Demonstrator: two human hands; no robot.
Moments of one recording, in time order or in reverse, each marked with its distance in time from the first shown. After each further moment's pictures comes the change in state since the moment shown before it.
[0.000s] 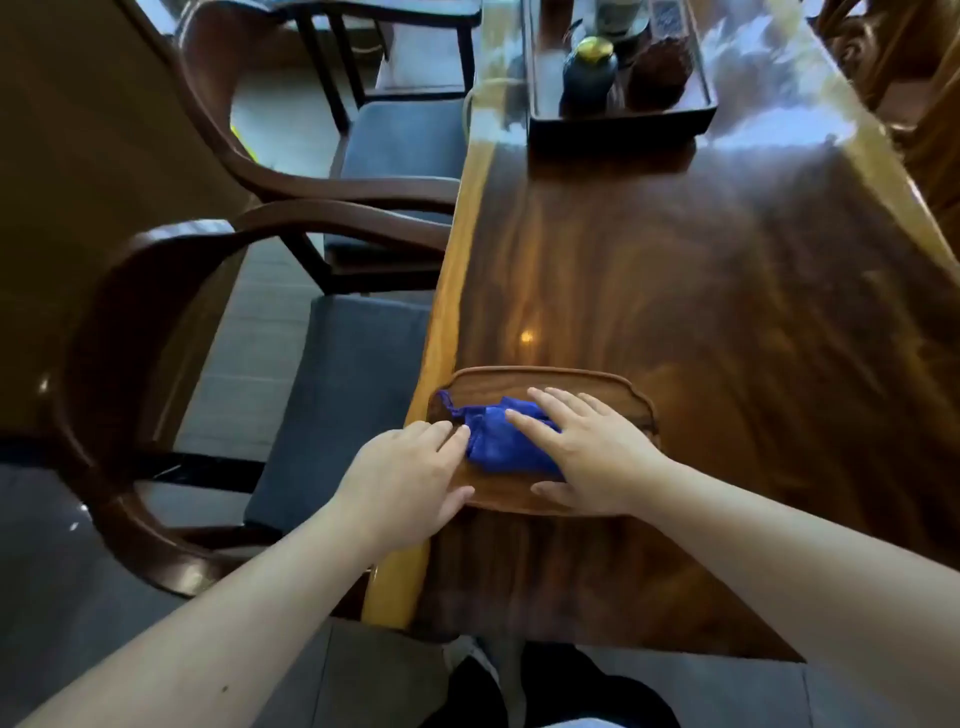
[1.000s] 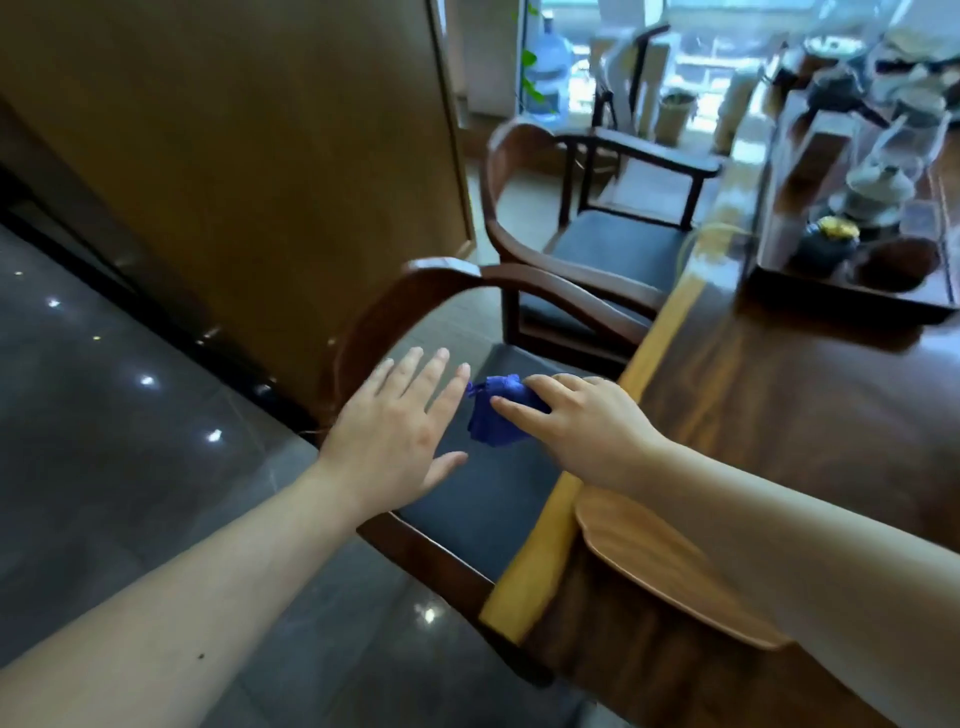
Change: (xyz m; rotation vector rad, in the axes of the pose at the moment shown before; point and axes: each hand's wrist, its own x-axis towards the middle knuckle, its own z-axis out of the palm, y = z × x) left_hand -0.157 -0.087 -0.085 0.289 0.263 -0.448; right_hand 0.093 -0.152 -0.126 -0.345 0.405 -0.554
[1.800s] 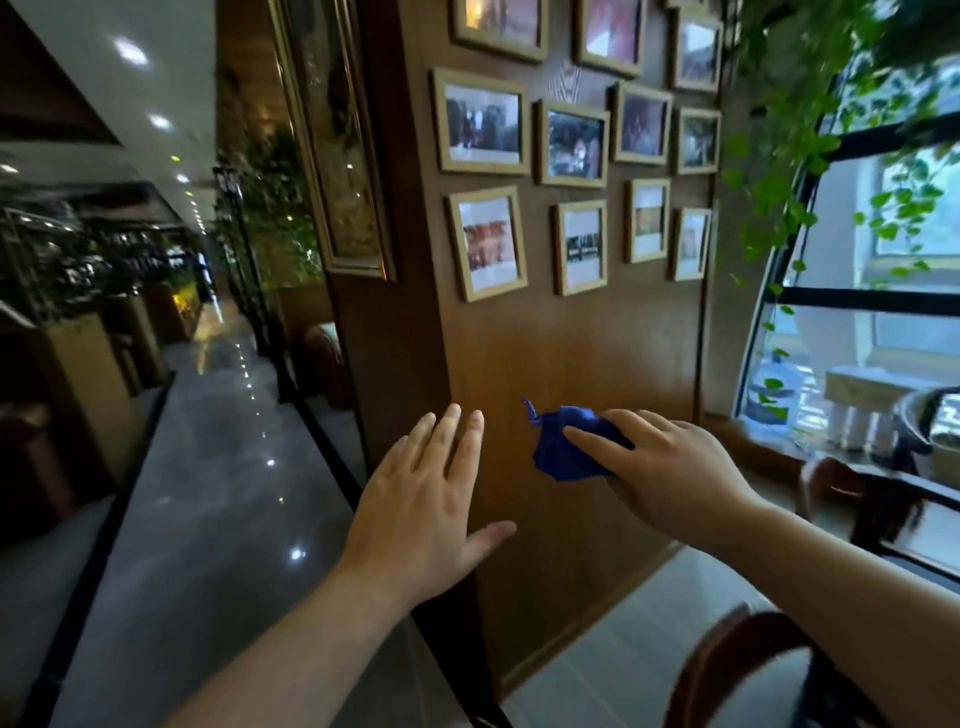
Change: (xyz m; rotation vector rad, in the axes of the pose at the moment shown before) left_hand -0.175 -0.389 -0.107 0.112 0.322 -0.602; right_hand 0.402 -0.166 -0.201 -0.246 0.585 -0.189
